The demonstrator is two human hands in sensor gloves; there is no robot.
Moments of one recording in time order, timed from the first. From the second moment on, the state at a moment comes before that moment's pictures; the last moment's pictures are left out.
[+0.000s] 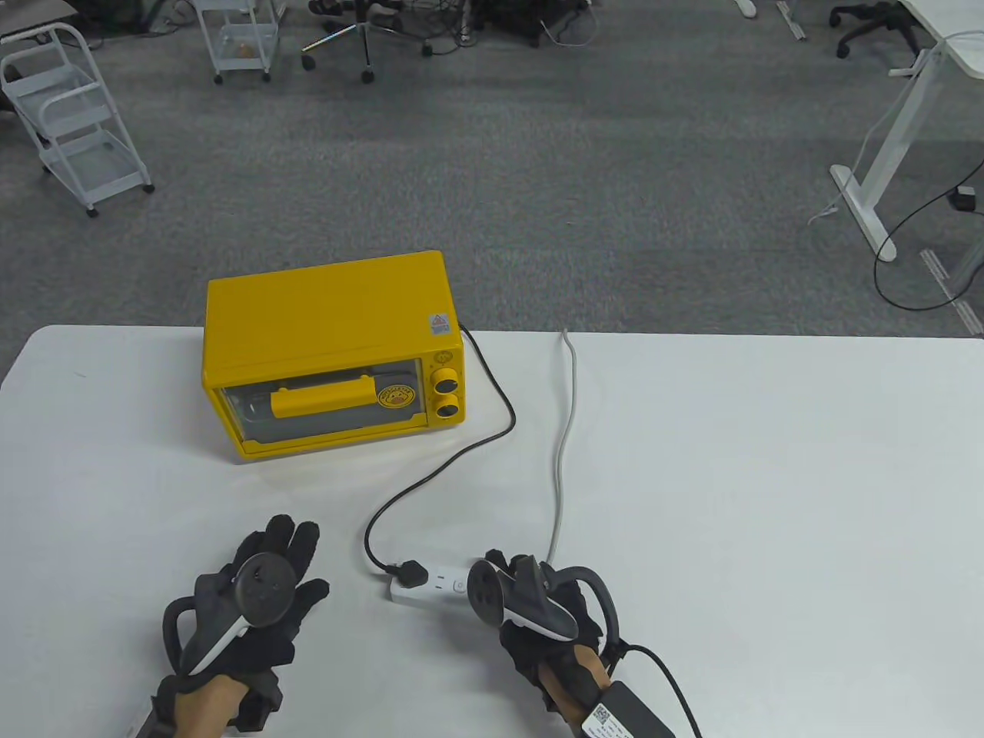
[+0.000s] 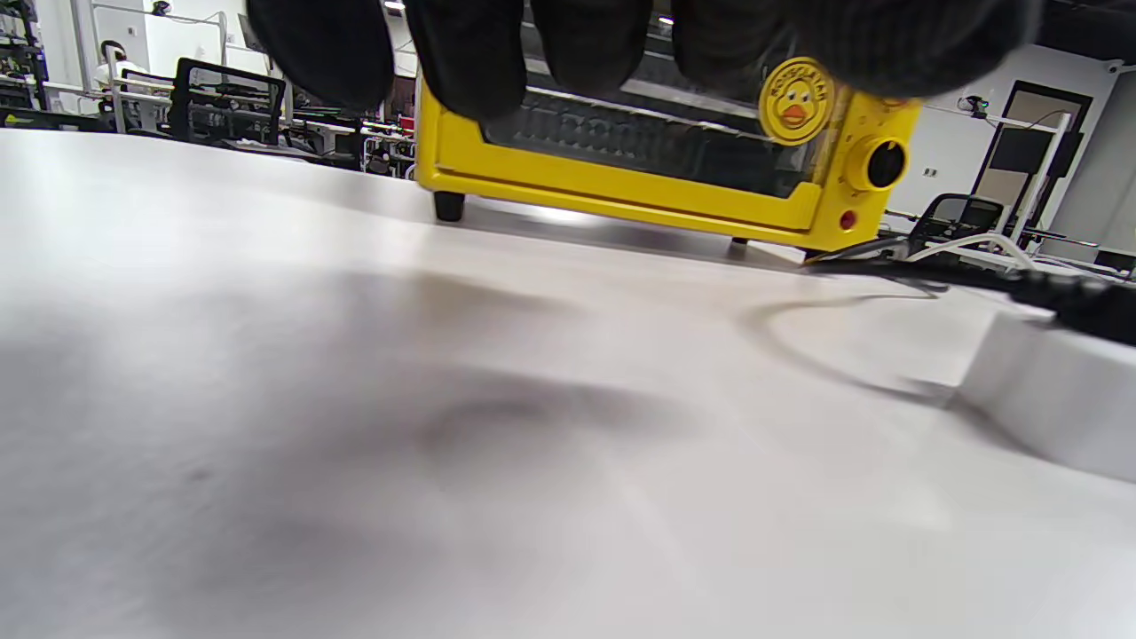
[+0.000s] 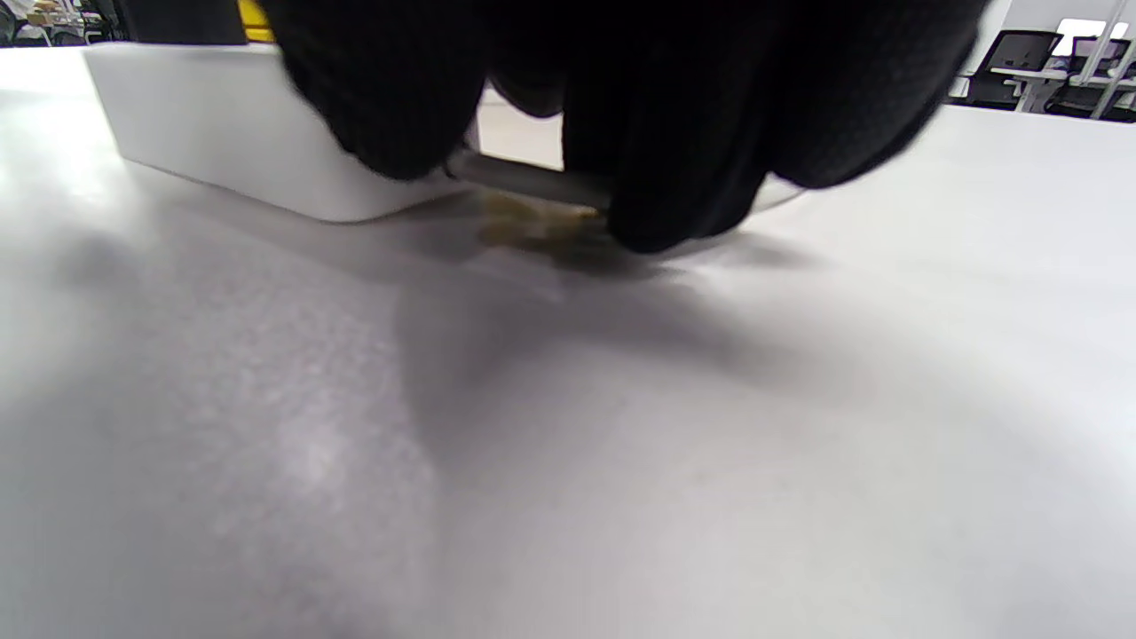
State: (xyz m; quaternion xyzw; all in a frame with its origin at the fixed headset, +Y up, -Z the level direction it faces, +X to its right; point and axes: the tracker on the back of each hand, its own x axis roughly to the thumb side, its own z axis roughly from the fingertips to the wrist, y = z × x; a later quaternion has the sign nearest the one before) left_hand -0.296 -0.736 -0.276 -0.04 0.02 0.07 1.00; right_hand 0.022 -0.752 -0.295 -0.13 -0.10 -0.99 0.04
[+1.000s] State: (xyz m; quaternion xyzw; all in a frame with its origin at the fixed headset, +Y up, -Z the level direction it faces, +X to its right) left_hand -0.297 -0.762 -0.281 -0.12 -0.01 0.06 0.99; right_hand 0.189 -0.722 -0.280 -0.04 0.01 -0.99 -0.10
